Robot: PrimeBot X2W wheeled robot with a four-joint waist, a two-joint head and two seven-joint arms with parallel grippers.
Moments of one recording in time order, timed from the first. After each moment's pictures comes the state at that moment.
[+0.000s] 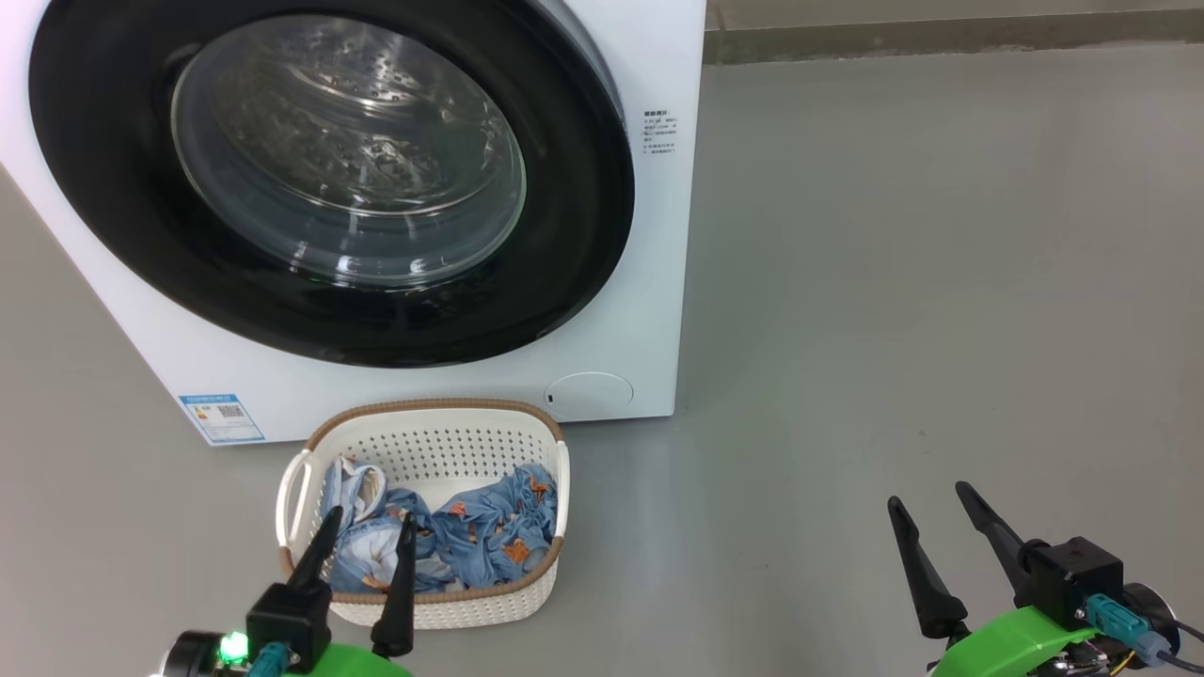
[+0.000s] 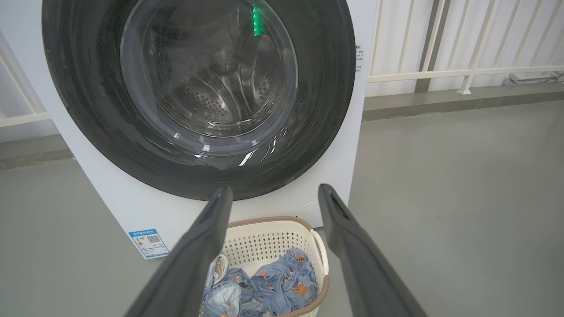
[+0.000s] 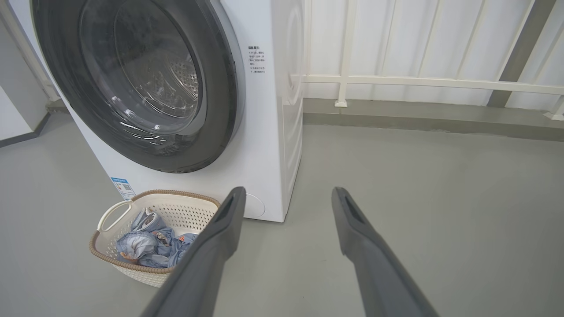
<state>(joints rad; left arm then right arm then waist) -0.12 0.10 -0.26 0.33 -0.17 0.01 -0.25 0.00 -0.09 -0.02 0.11 0.13 0.13 -0.13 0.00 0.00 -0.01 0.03</state>
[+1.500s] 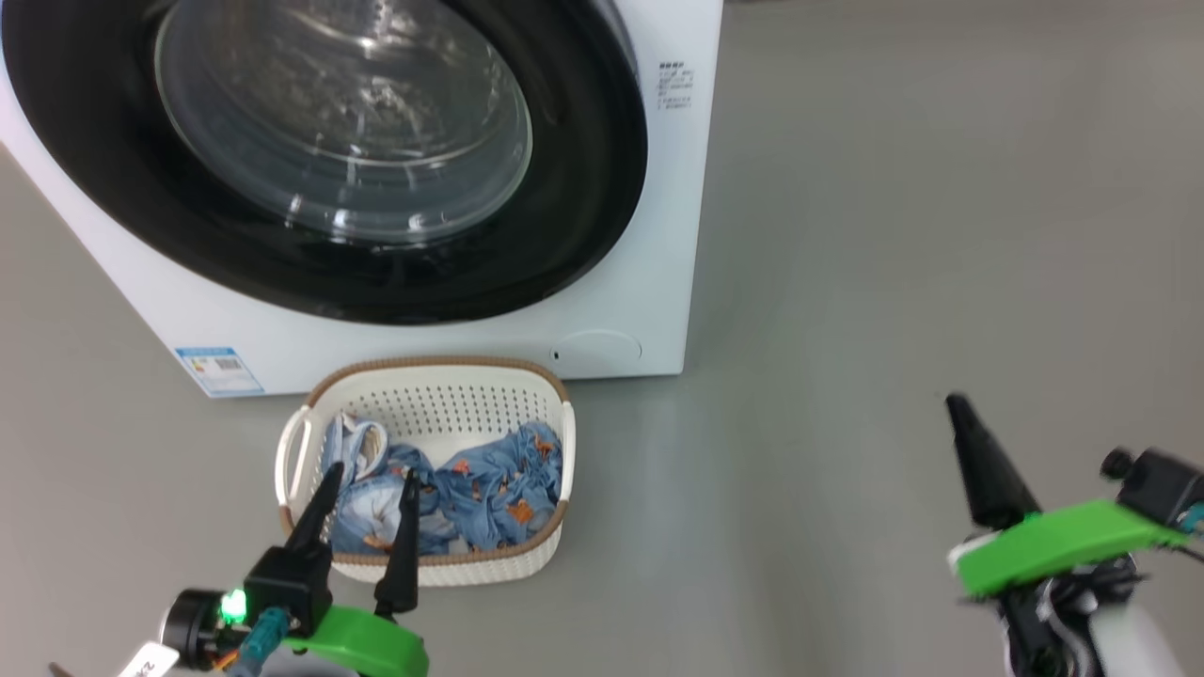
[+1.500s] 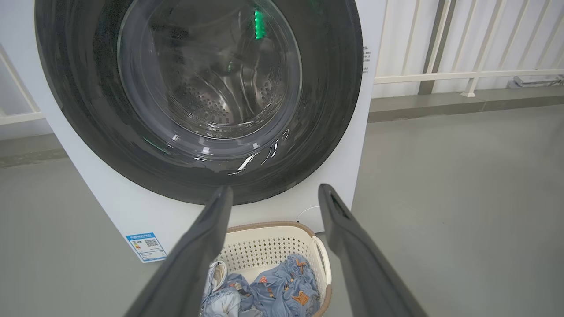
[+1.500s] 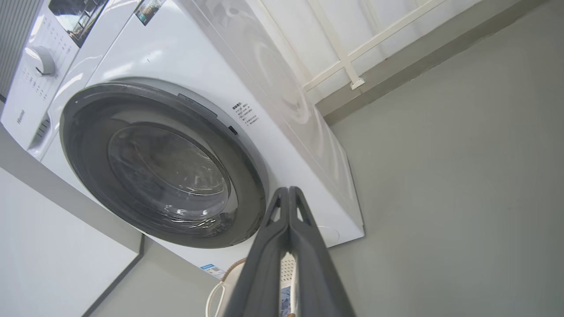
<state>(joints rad) -0.16 0.09 -0.27 0.31 -0.17 0.01 -0.25 -0.14 -0.09 -0.03 0.17 0.67 0.13 -0.04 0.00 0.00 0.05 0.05</state>
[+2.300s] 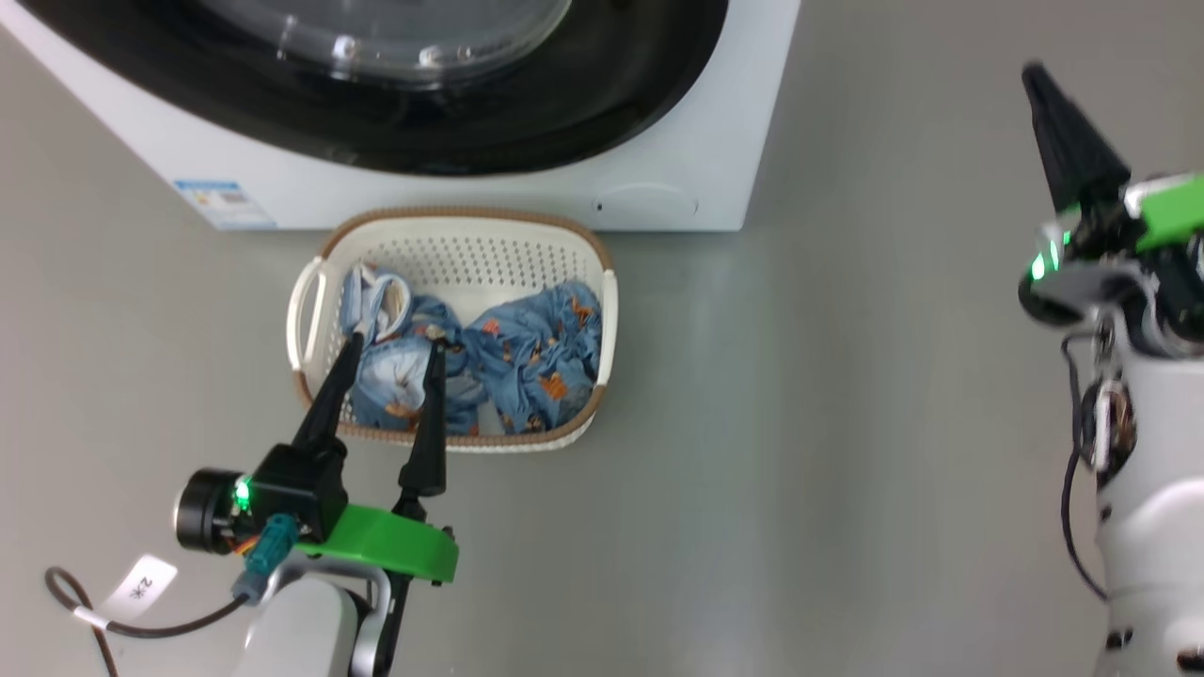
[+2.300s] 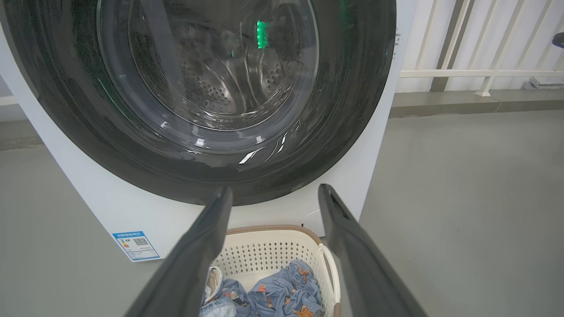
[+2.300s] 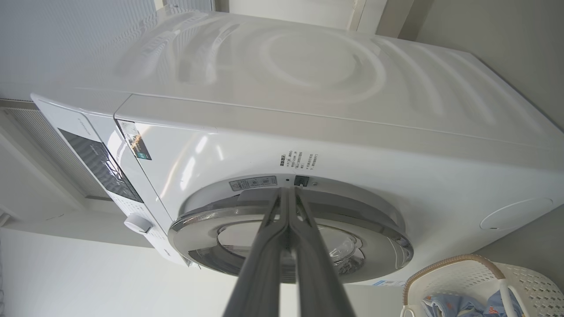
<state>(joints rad) -0.32 0.05 -0.28 0.24 -0.17 0.02 -0.25 -0.80 -0.13 -0.27 0.56 1.44 0.13 0.39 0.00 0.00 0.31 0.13</state>
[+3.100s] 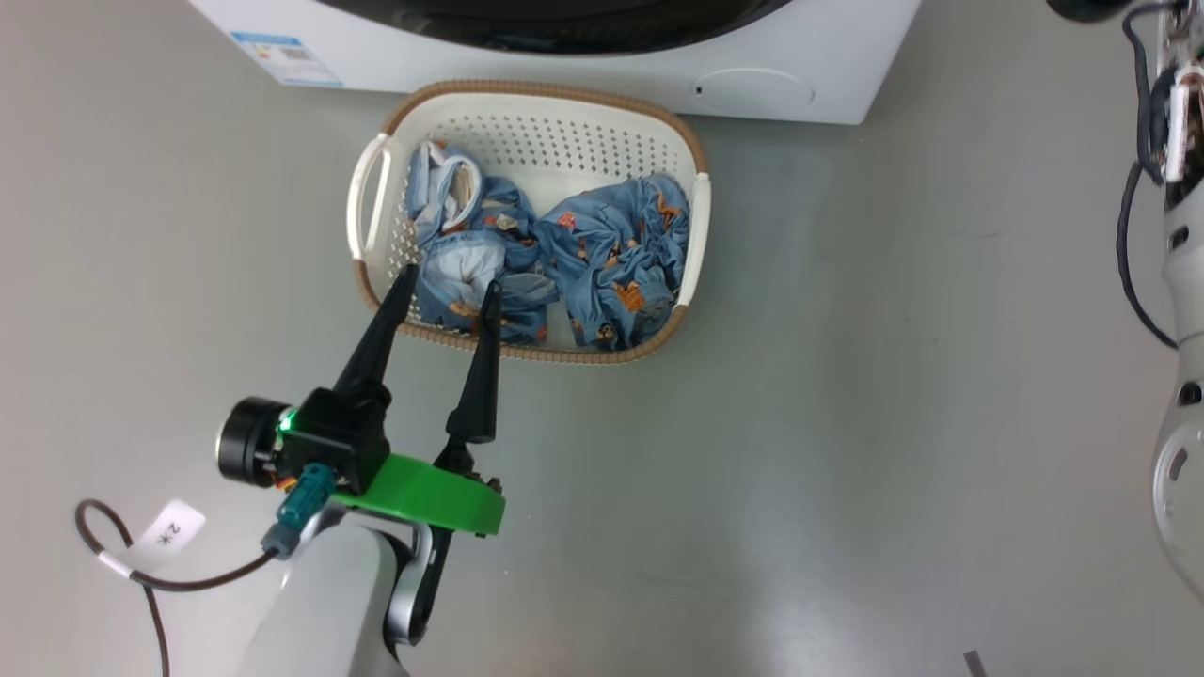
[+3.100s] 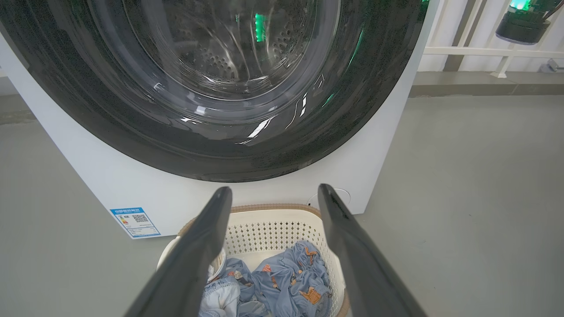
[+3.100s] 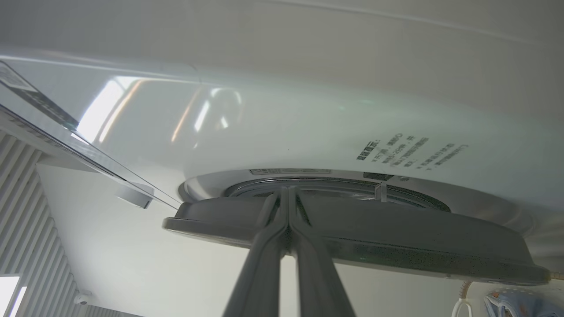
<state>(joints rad) -0.42 0.03 -0.37 0.22 -0.21 0.02 -0.25 -1.39 -0.17 -0.17 0.89 1.42 0.13 0.54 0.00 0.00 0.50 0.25</state>
